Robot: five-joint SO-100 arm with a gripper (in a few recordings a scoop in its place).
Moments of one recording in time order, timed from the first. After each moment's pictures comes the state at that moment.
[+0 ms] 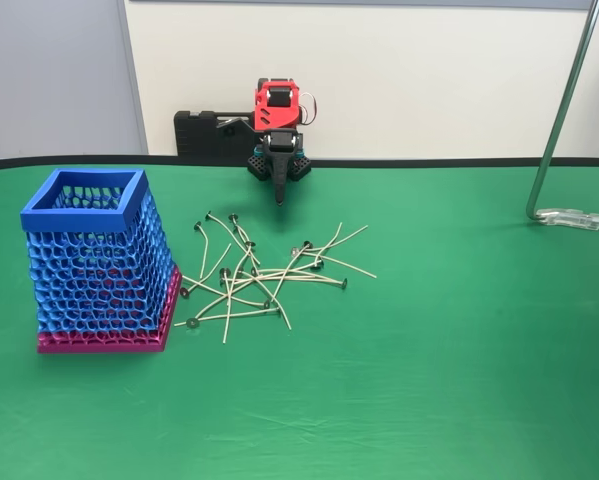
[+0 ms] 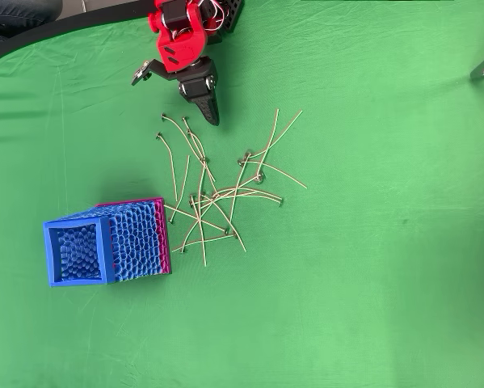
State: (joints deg) arm -1.2 189.9 176.4 49.6 -2.6
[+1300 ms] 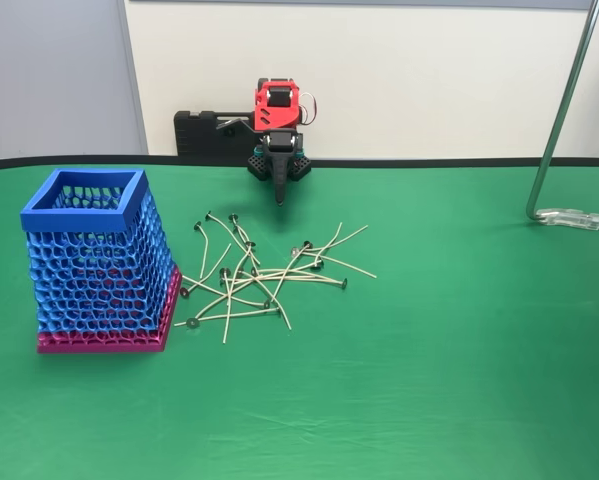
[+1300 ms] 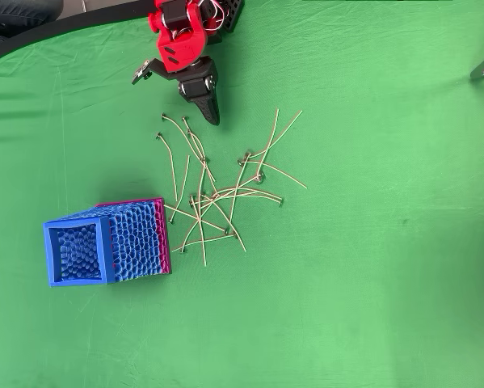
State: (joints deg) arm -1.1 189.9 176.1 49.8 -1.0
